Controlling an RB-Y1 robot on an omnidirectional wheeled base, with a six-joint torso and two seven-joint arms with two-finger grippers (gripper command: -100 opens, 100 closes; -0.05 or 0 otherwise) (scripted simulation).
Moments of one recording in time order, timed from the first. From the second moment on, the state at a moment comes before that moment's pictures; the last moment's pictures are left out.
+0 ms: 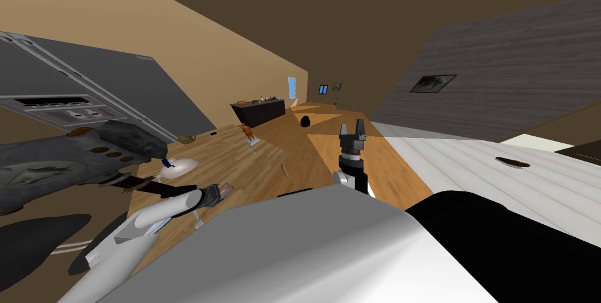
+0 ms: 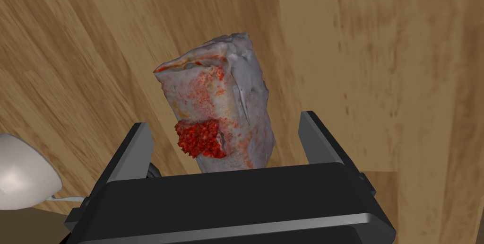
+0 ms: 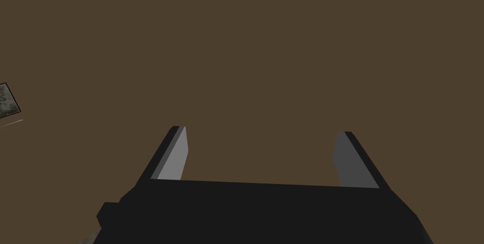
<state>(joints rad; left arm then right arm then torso) 0.24 0.67 0.23 -1.51 0.60 1.02 0.32 0.52 0.03 -0.03 -2.36 -0.04 -0.60 0.04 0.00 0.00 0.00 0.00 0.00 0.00</state>
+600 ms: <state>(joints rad) 0.16 0.58 0.13 -1.57 0.47 1.07 0.36 0.52 0.03 -0.03 -2.36 -0.04 -0.60 0.04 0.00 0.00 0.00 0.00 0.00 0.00</state>
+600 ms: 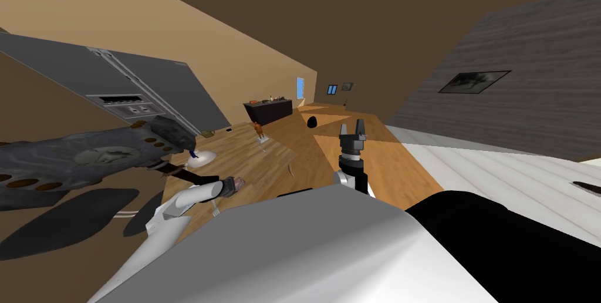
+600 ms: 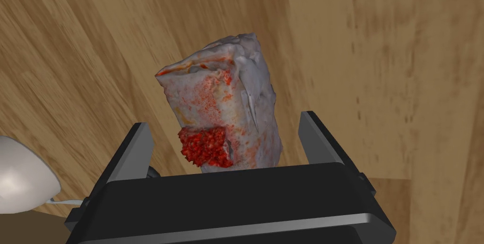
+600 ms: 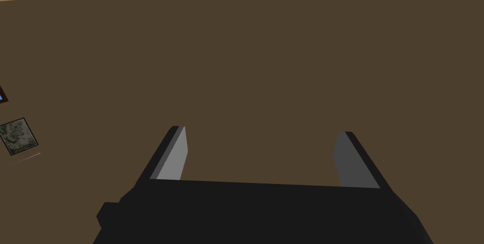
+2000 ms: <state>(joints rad) 0.19 0.61 0.17 -1.54 0.52 1.05 0.35 0.52 0.03 -0.03 -2.36 -0.04 -0.60 0.04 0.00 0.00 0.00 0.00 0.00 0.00</state>
